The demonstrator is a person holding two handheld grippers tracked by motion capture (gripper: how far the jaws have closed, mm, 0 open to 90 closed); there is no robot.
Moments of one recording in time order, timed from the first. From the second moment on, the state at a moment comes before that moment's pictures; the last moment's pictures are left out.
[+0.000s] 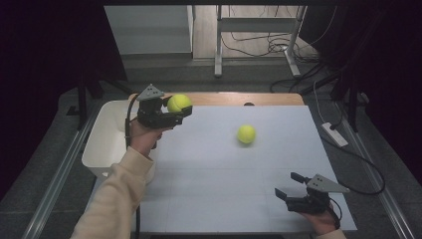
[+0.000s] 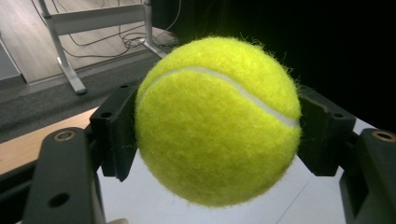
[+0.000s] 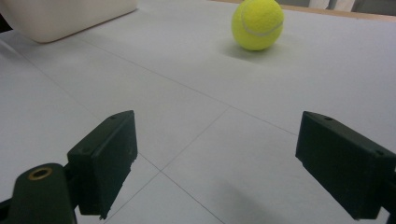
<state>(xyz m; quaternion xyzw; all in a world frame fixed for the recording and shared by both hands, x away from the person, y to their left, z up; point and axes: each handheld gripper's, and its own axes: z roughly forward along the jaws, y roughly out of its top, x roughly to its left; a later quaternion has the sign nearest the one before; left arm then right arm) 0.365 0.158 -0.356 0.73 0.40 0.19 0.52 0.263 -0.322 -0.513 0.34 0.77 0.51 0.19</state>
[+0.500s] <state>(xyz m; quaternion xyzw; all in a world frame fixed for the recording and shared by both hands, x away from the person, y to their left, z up) 0.367 0.174 -0.353 0.72 0.42 0.21 0.52 0.263 -0.322 -0.513 0.34 0.77 0.51 0.19</state>
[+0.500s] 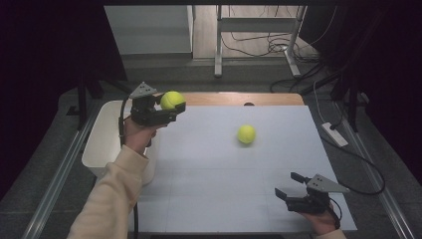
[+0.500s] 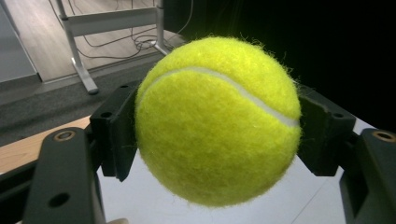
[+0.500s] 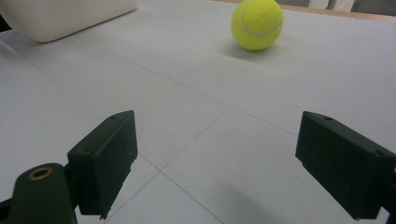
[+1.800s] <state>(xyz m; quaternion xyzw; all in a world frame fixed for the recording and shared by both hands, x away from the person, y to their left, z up) 0.380 0.220 -0.356 0.69 0.48 0.23 0.49 0.263 -0.322 -0.513 0.34 0.77 0.50 0.19</state>
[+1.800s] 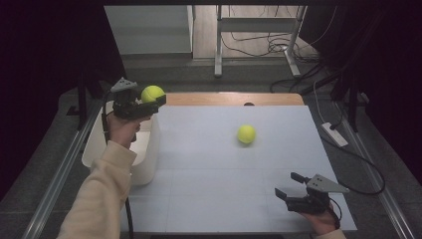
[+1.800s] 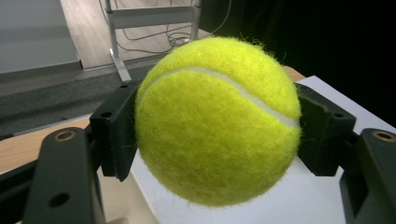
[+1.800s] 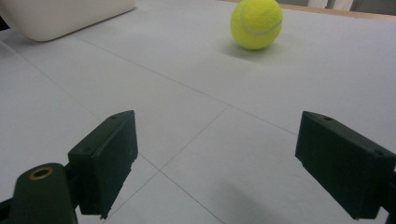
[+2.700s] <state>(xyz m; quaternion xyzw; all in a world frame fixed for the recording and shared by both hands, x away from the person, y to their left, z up) 0.386 0.258 -0.372 0.67 0.53 0.25 0.45 0.263 -0.321 -0.513 0.34 0.77 0.50 0.19</state>
